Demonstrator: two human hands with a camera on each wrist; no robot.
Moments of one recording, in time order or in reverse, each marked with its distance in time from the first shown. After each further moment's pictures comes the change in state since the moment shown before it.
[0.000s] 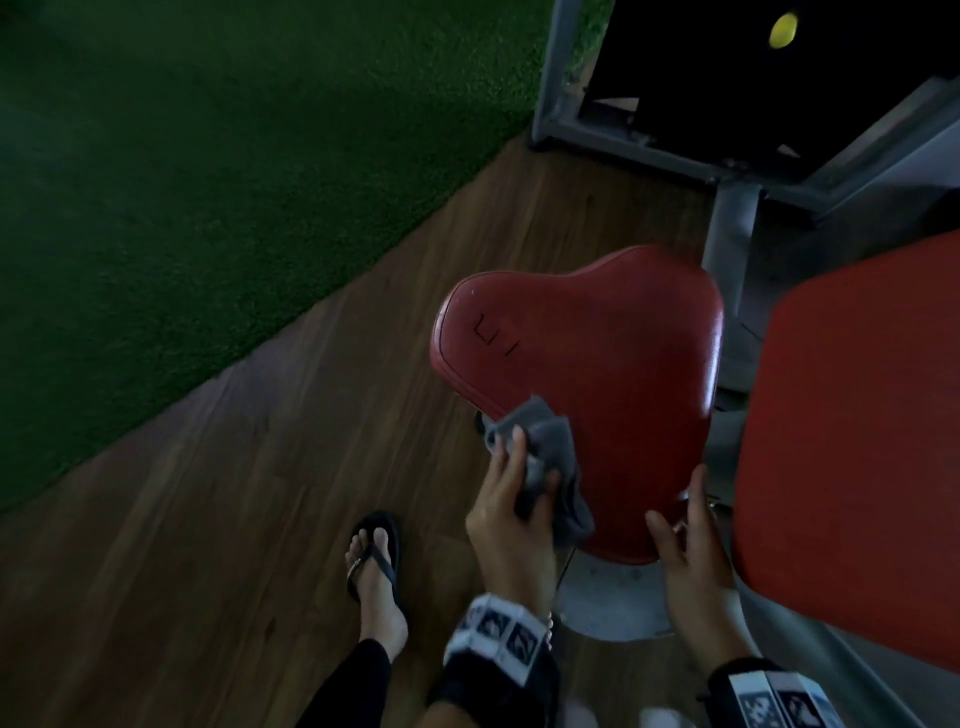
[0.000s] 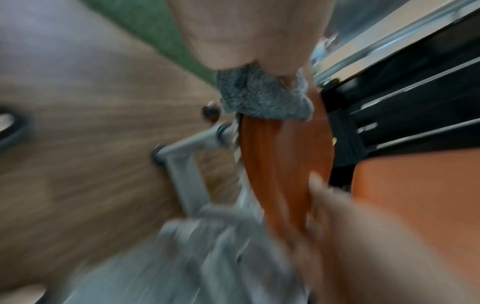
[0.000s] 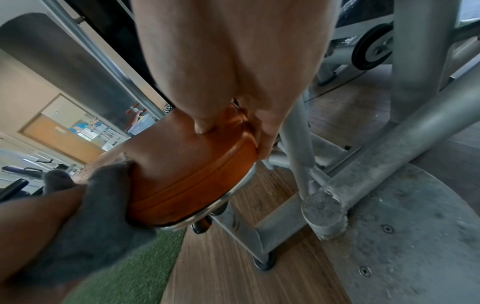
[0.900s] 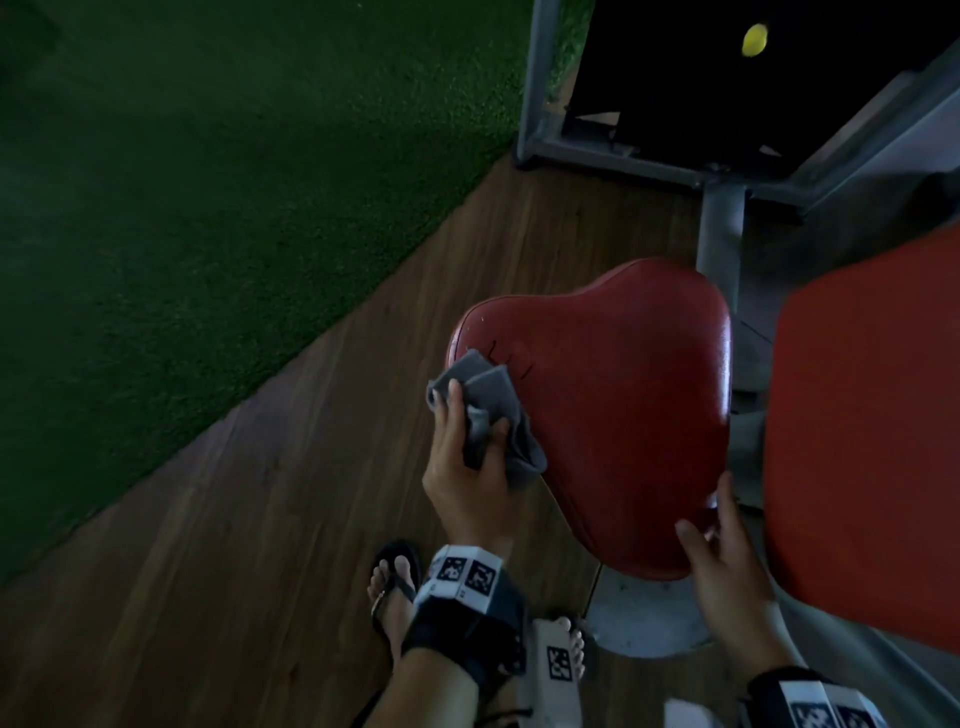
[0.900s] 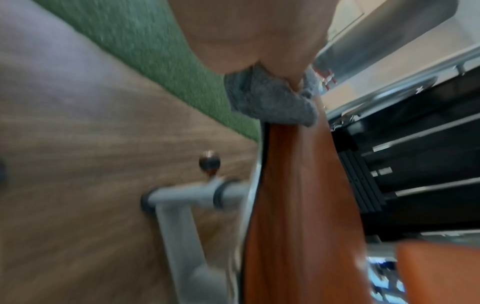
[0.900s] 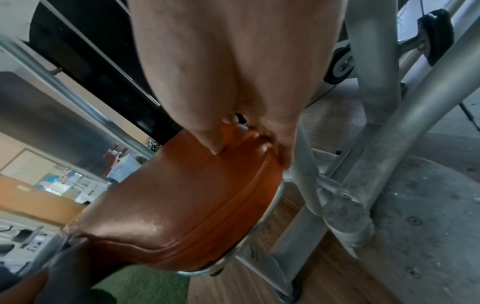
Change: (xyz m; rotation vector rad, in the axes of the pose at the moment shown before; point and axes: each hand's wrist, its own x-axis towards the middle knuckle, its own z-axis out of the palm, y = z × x) left_hand 0.082 -0.014 -0.031 -0.144 0.090 0.035; right_hand 0.005 -0.011 0.009 0.055 0.061 0.168
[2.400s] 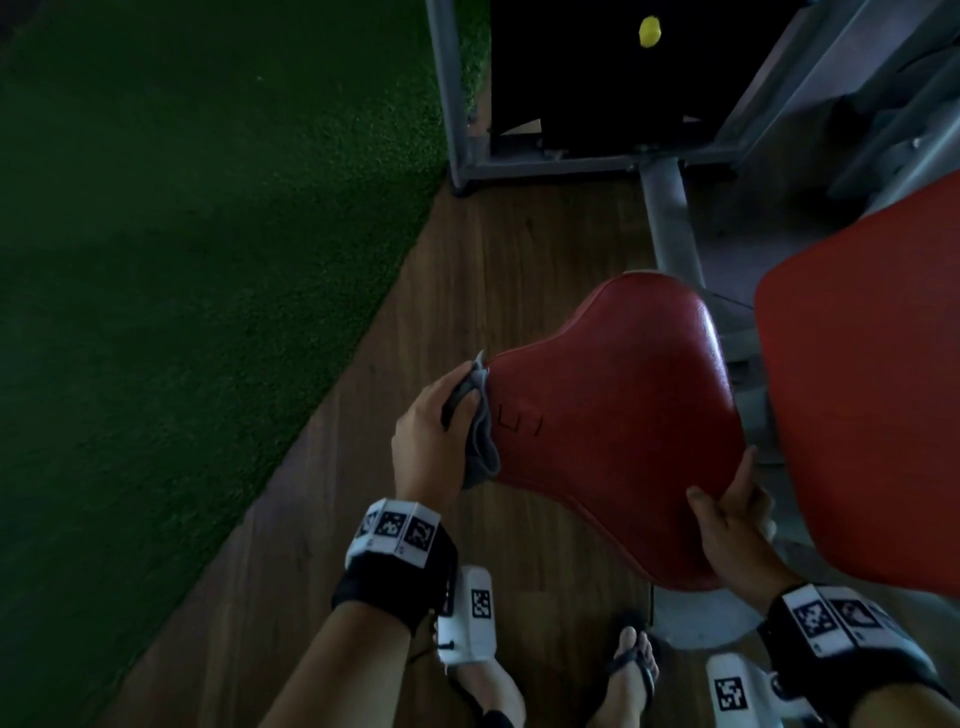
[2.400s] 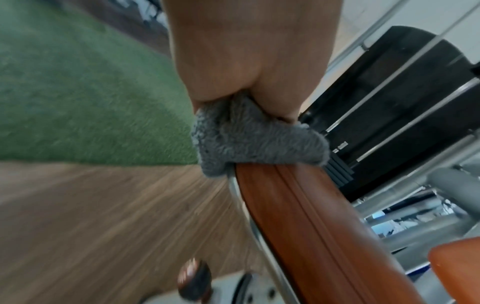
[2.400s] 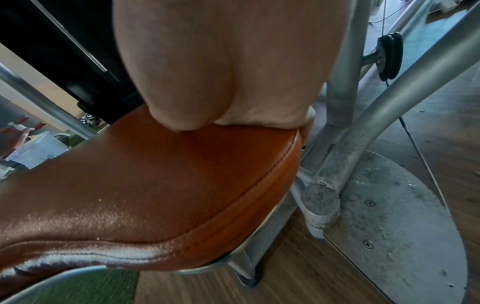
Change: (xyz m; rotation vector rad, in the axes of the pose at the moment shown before) left_hand 0.153 0.043 -0.015 0.402 -0.628 0.136; right_hand 0.021 -0.043 0.038 -0.070 0.178 0.294
